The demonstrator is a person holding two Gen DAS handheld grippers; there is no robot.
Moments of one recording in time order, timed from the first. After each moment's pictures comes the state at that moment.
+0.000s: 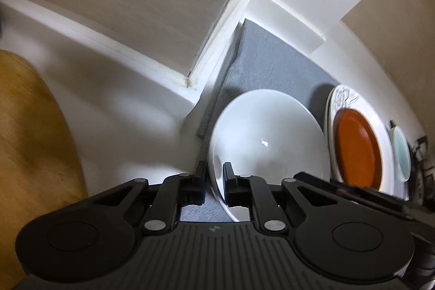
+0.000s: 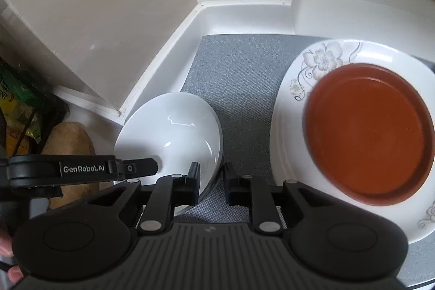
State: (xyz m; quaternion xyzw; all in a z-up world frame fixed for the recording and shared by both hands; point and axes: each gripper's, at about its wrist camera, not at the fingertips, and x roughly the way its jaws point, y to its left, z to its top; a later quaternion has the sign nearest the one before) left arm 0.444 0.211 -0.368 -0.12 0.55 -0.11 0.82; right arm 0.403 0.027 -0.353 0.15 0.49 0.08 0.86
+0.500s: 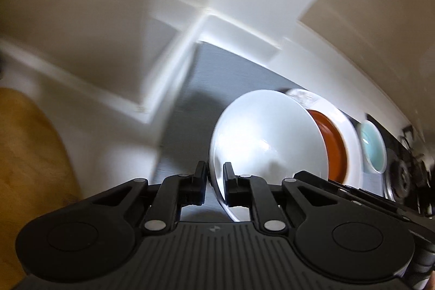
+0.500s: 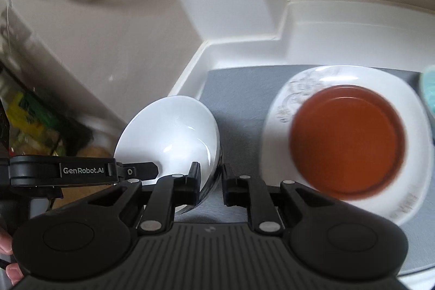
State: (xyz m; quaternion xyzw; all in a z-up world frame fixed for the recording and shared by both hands) left arm 0.419 0.186 -0.294 -0.10 0.53 -0.15 0.83; right arm 0.365 -0.019 -0.301 0.22 0.43 0.08 0.87
